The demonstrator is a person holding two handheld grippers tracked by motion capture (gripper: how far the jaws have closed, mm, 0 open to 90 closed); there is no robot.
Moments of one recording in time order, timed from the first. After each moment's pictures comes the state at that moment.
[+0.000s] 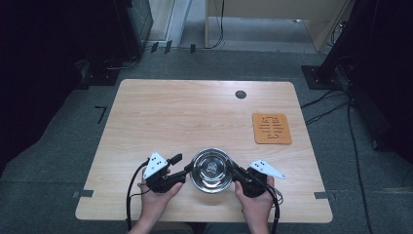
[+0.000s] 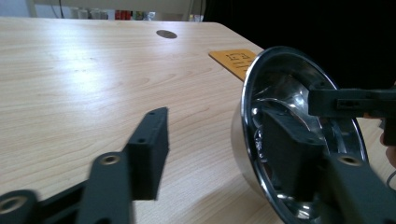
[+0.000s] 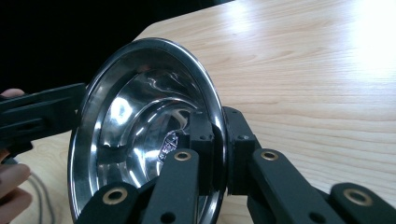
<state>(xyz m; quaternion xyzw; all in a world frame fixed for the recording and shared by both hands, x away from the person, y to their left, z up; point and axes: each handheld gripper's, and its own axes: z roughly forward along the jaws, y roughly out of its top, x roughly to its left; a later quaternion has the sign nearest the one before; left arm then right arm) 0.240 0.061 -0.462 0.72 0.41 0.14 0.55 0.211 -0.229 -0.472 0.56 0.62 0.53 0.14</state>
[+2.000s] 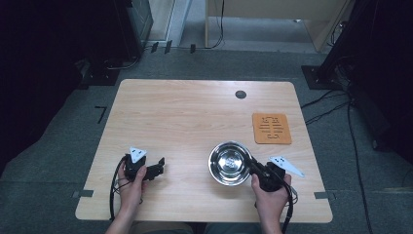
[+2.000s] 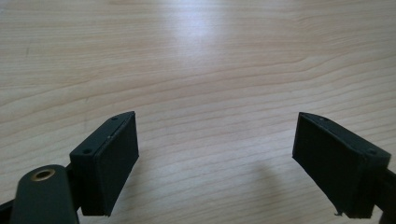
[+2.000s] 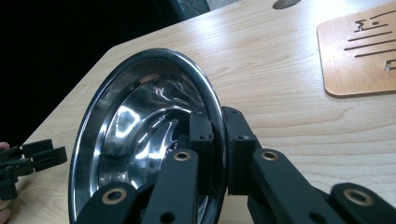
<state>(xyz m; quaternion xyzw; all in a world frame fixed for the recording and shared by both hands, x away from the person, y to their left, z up) 0.286 0.129 -0.515 0.72 0.55 0.23 0.36 0.219 -0.272 -0.472 0.61 0.57 0.52 0.16</state>
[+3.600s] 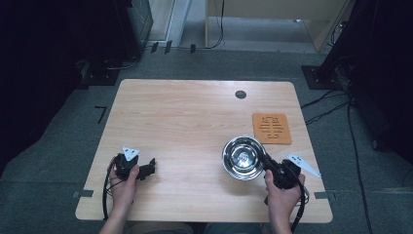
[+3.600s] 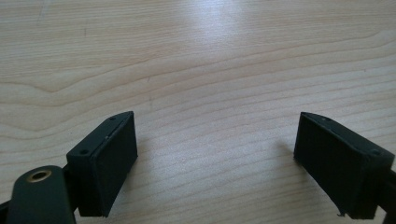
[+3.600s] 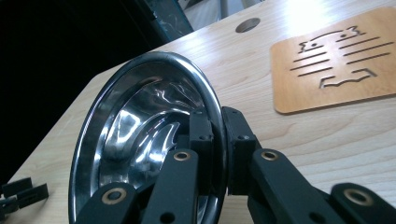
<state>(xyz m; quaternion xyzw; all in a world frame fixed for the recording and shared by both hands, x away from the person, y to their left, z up) 0.291 0.151 -0.518 0.73 0.56 0.25 0.31 0.220 -0.308 -0.466 0.65 0.52 0.53 0.18</state>
